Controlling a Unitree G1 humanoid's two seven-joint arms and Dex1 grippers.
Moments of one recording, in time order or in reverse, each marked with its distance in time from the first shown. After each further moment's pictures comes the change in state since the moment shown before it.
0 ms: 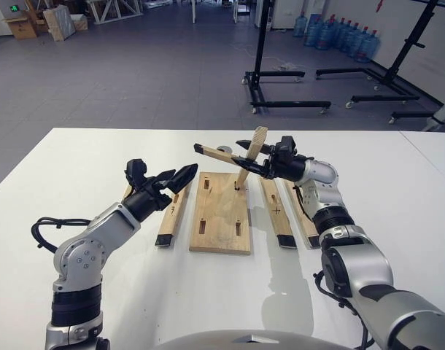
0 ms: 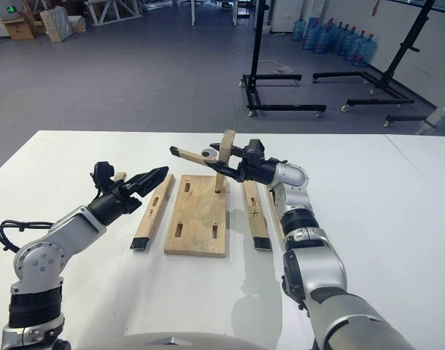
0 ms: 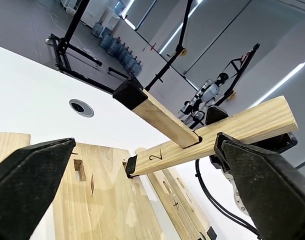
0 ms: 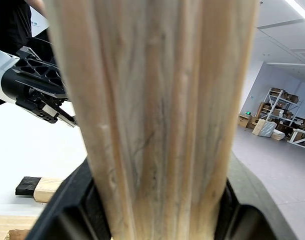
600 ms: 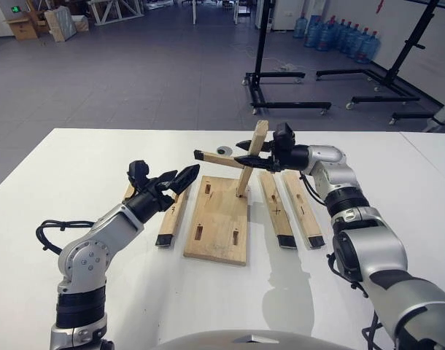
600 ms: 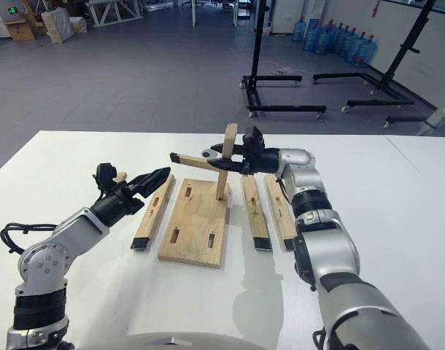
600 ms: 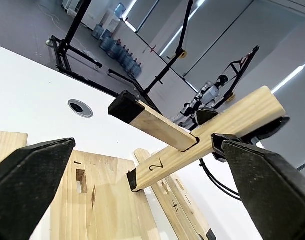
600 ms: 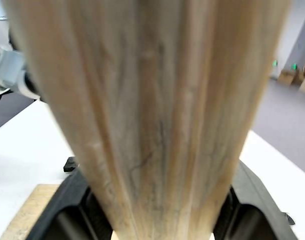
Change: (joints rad) left arm 0.009 -0.032 -0.009 -0.009 0.028 -0.014 -0.003; right arm -0.139 -0.105 0.079 0.038 -0.060 0.442 0.026
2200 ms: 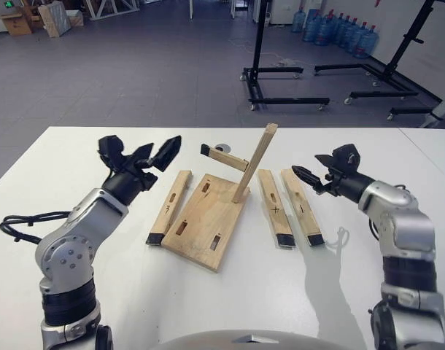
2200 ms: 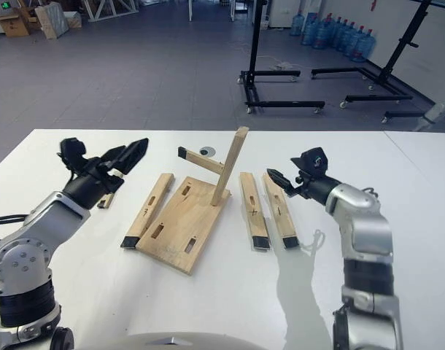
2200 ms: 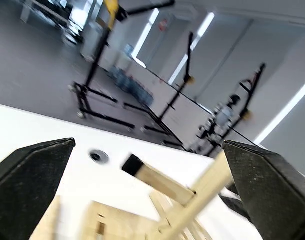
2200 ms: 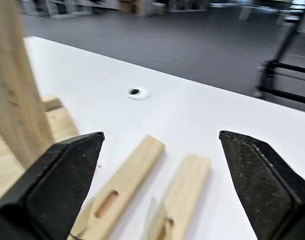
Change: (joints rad) left arm -0.056 0.024 0.157 -0.195 -0.025 -0.025 0.227; right arm 0.712 -0.065 -0.260 -1.219 -0.202 0.786 -0.867
